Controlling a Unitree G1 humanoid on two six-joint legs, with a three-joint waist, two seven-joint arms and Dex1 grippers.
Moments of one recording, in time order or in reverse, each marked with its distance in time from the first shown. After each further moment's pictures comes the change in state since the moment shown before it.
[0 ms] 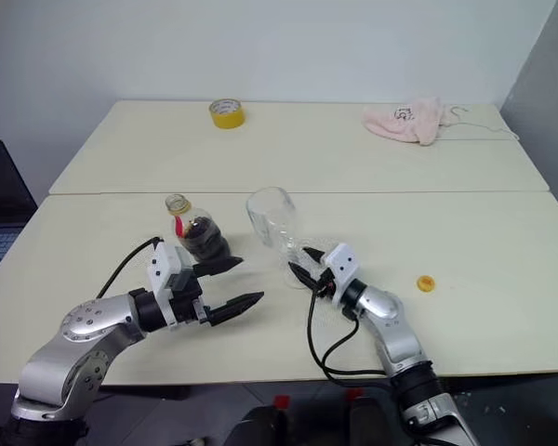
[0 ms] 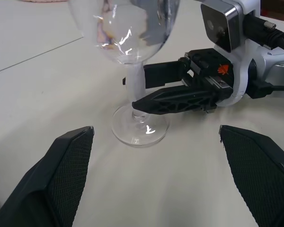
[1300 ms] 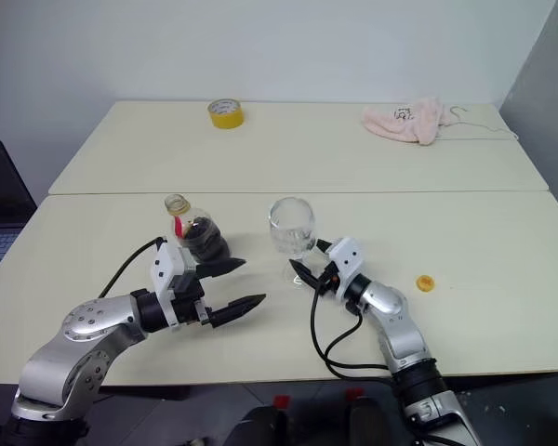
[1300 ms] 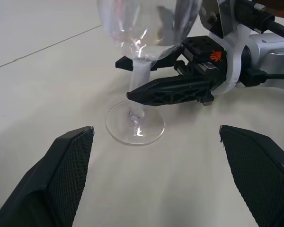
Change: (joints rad) left arm 0.000 0.004 -0.009 -0.011 0.005 0.009 -0.003; right arm -0.013 -0.009 -0.027 -0.030 0.001 0.048 -0.010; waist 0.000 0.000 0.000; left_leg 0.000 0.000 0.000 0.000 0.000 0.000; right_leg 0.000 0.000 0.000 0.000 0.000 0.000
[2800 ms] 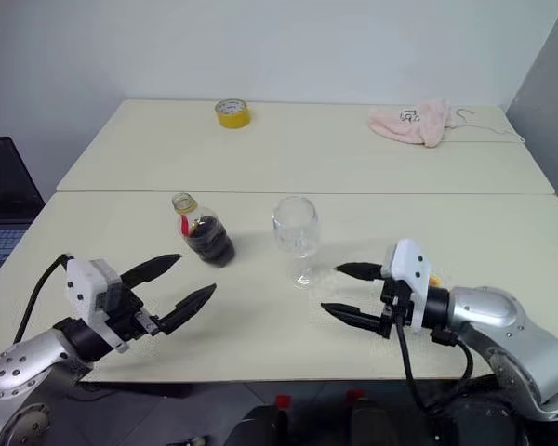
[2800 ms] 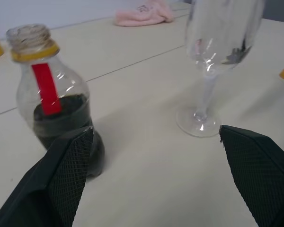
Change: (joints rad) left arm 0.325 -0.052 0.291 -0.212 -0.090 -0.077 0.221; right arm 0.185 -0.581 -0.251 -0.900 0.566 0.726 0.207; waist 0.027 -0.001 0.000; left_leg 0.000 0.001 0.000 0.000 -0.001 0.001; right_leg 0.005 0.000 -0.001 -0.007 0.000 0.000
